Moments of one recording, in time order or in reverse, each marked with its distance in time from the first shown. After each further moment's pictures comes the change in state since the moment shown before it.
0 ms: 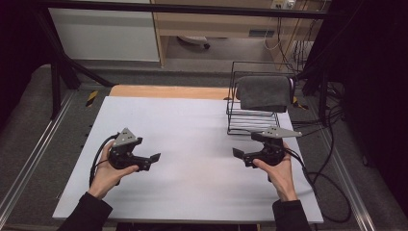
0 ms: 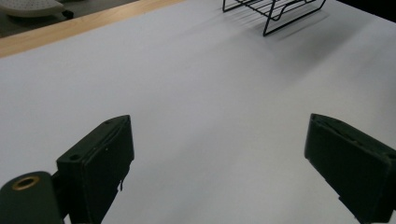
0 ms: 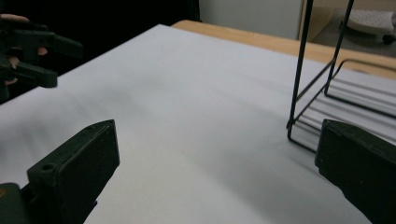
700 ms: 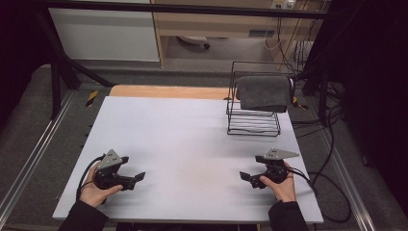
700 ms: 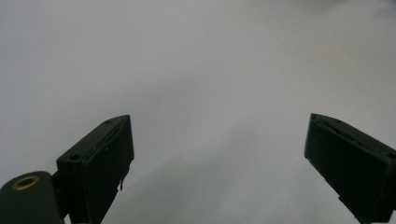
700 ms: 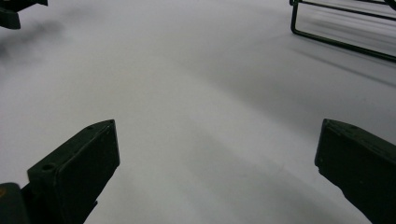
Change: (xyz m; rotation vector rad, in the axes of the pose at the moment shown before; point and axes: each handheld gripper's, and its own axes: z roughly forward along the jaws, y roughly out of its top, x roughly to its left) left arm 0.019 -0.078 -0.010 0.044 0.004 -0.018; right arm -0.027 -0.084 0.002 0.143 0.028 0.006
